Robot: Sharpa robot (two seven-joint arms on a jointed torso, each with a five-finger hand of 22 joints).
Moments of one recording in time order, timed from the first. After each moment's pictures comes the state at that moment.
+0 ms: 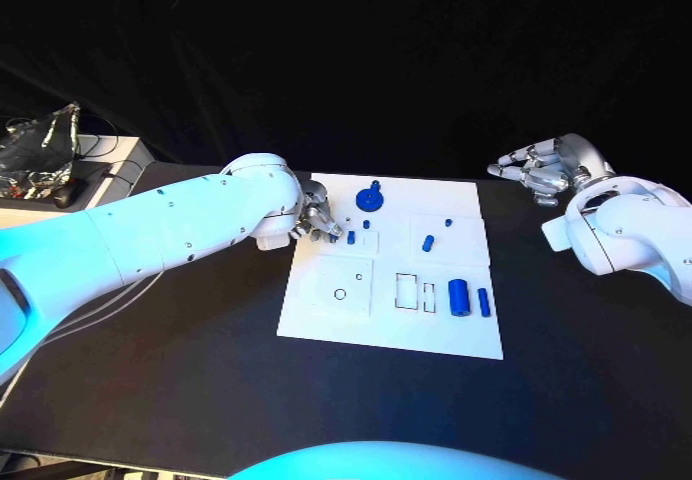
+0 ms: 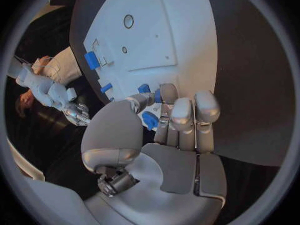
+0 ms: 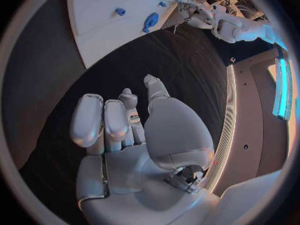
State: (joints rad) left arm 1.28 -0.60 0.04 1.25 -1.18 0.21 -0.56; left_hand 1.09 -0.11 0.58 0.15 0.43 1.02 0.01 0.45 0.91 1.23 -0.05 0.91 0.55 1.42 -0.10 1.20 1.04 0.07 1.30 -0.07 1.09 1.31; right arm 1.33 -0.88 -0.10 1.39 -0.81 -0.63 -0.08; right_hand 1.21 -0.02 -0.13 0.01 0.55 1.03 0.12 0.08 0.19 1.17 0.03 0.95 1.12 1.44 -0.04 1.21 1.05 0.08 1.47 -0.05 1.11 1.31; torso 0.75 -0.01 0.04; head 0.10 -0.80
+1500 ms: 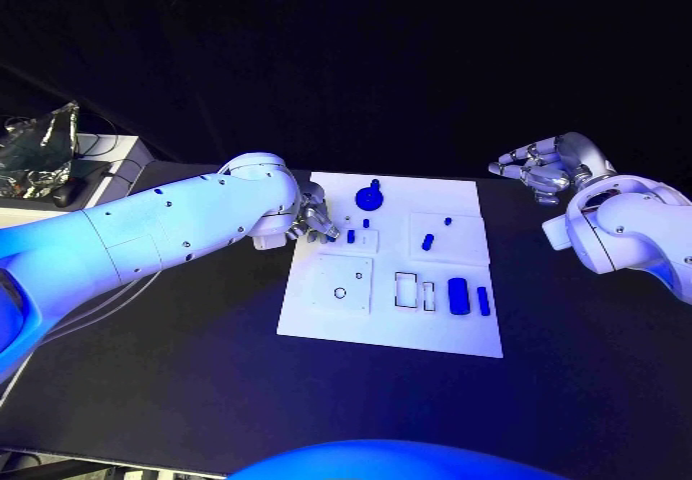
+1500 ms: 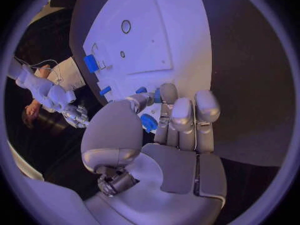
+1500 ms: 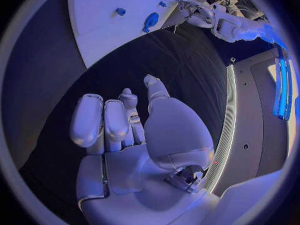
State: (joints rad) left arm 1.27 -0.61 0.04 1.24 -1.18 0.24 -0.55; left_hand 1.09 -0.11 0.59 0.16 0.43 1.03 0.01 0.45 0.92 1.23 -0.06 0.91 0.55 1.42 -0.10 1.20 1.05 0.07 1.30 -0.07 1.09 1.31; right arm 1.33 -0.88 -0.10 1.39 -0.81 -0.63 -0.08; right_hand 1.21 -0.02 -0.13 0.01 0.55 1.03 0.12 0.08 0.19 1.17 0.03 0.95 1.12 1.44 -0.04 1.21 1.05 0.08 1.47 -0.05 1.11 1.31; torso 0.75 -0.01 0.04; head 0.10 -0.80
